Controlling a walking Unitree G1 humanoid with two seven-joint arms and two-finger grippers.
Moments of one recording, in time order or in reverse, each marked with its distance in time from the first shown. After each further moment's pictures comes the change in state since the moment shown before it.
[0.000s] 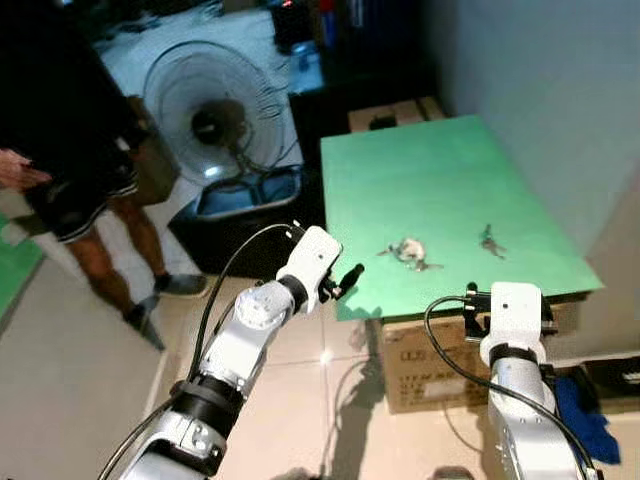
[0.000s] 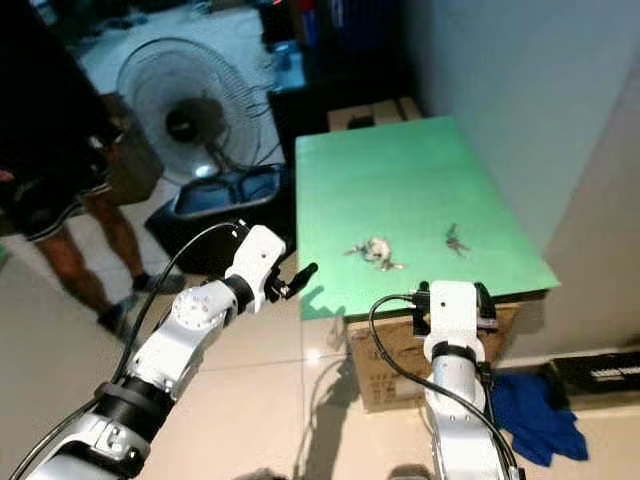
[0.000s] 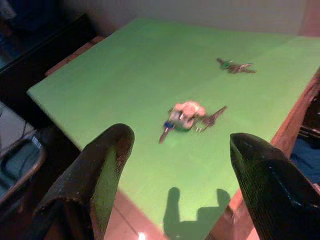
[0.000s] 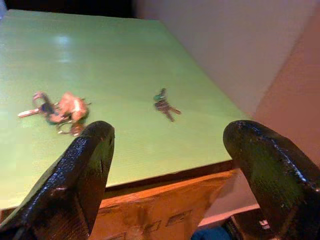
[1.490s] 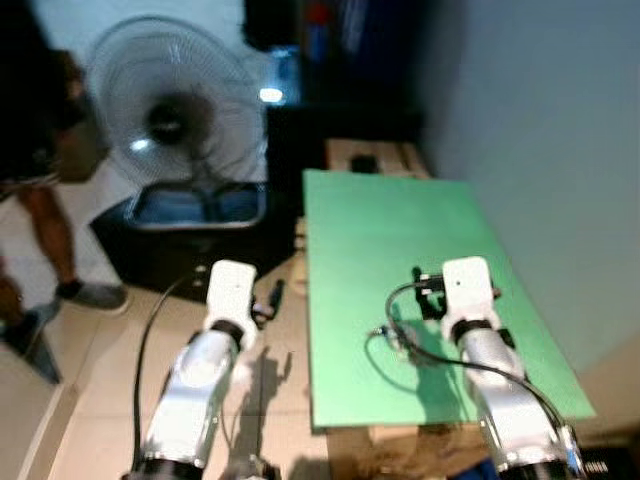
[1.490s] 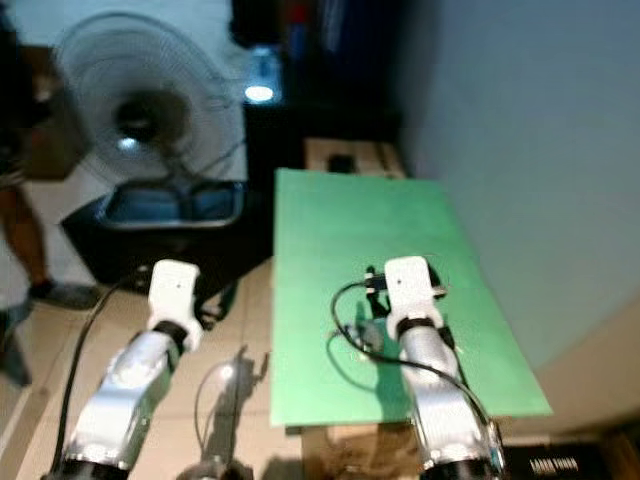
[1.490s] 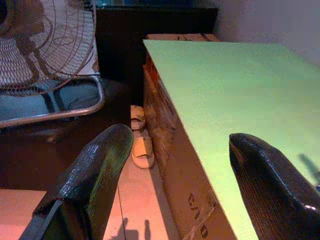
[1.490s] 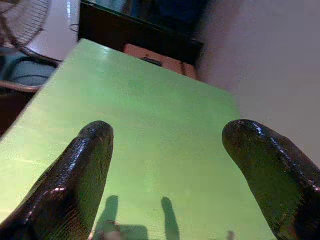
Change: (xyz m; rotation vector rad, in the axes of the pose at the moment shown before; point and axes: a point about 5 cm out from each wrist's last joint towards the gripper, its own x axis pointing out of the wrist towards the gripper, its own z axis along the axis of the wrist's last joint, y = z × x) left arm -0.071 0.014 -0.045 -0.270 0.085 0.419; right arm 0.018 0.039 0.020 -0.004 -0.047 0.305
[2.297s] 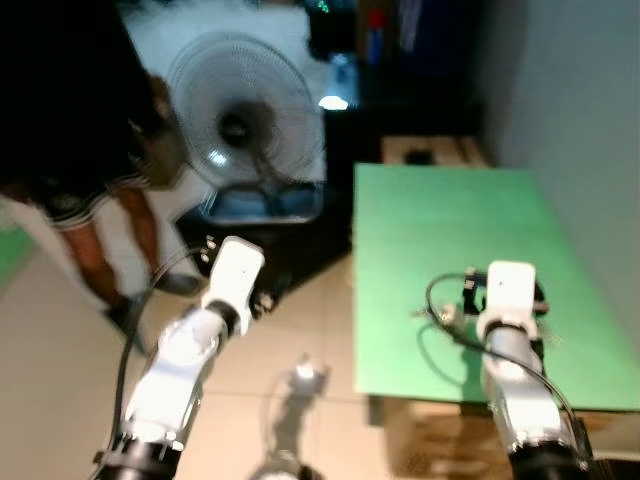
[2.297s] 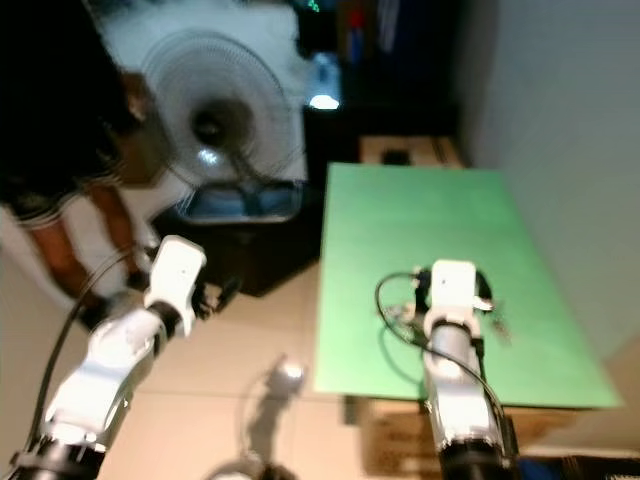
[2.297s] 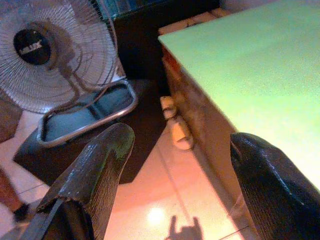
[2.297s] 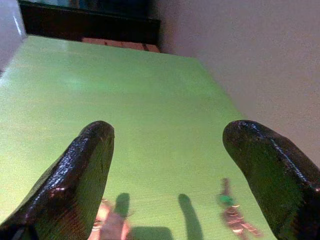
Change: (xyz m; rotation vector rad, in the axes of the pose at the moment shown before) left arm 0.002 0.015 0.026 0.182 0.012 -0.137; right arm 0.012 -0.042 -0.026 0.053 0.063 -0.352
